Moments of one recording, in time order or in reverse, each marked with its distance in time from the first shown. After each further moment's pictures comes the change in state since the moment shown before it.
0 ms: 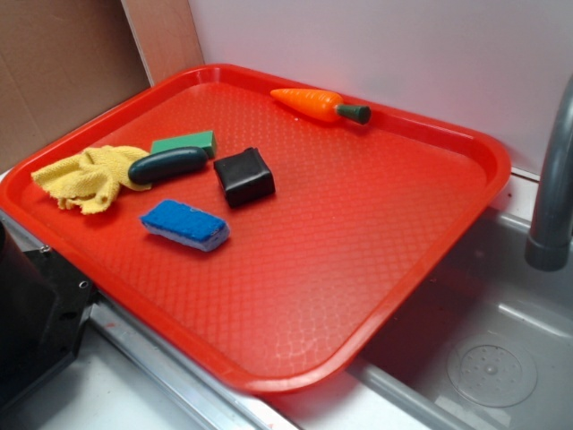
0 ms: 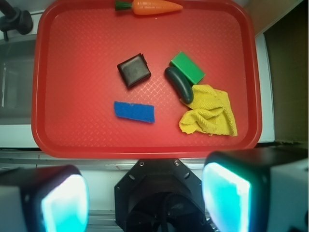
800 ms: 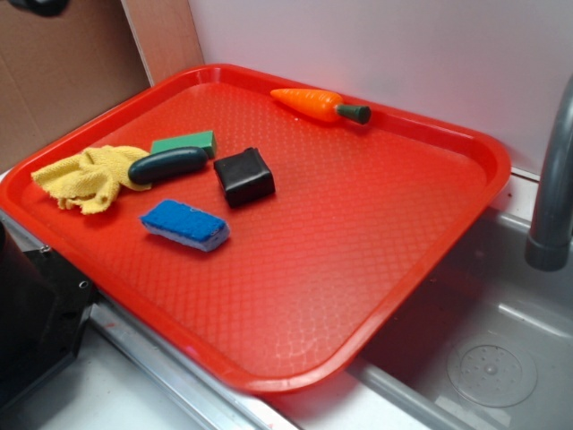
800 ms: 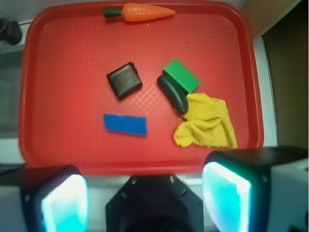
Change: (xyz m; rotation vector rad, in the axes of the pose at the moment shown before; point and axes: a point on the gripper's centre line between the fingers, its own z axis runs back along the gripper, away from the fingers) arm 0.020 0.023 -0.029 0.013 -0.042 0.047
